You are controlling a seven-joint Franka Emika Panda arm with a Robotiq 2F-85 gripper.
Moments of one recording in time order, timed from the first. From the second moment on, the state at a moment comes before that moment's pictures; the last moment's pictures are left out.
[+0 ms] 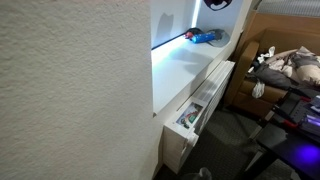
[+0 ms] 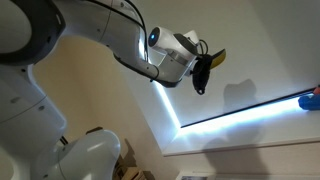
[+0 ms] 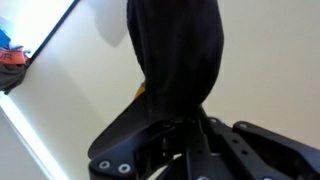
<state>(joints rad) 1.23 -0.58 -1.41 -2.25 -1.17 3.33 1.20</state>
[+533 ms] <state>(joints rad) 1.36 -0.61 -1.24 -2.11 -0.63 2.68 0.73</state>
